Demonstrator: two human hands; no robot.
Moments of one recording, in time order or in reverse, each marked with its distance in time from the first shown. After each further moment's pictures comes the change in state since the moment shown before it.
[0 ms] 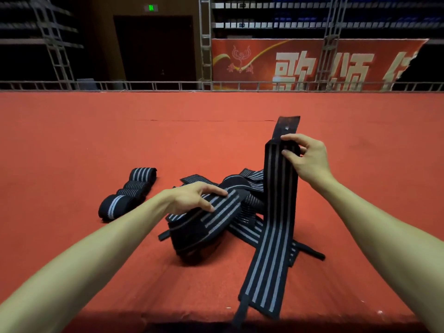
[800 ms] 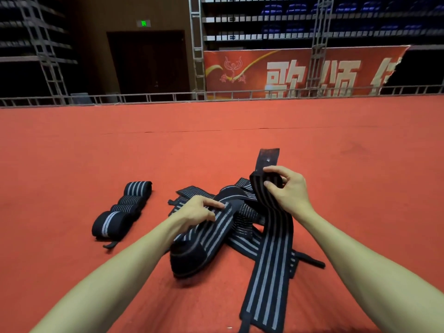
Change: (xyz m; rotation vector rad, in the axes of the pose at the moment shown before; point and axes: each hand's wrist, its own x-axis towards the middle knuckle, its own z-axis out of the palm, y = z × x) left_hand 0.031 -0.012 0.018 0.106 0.325 -0.087; right_hand -0.041 0.016 0.035 0.062 -0.010 0.074
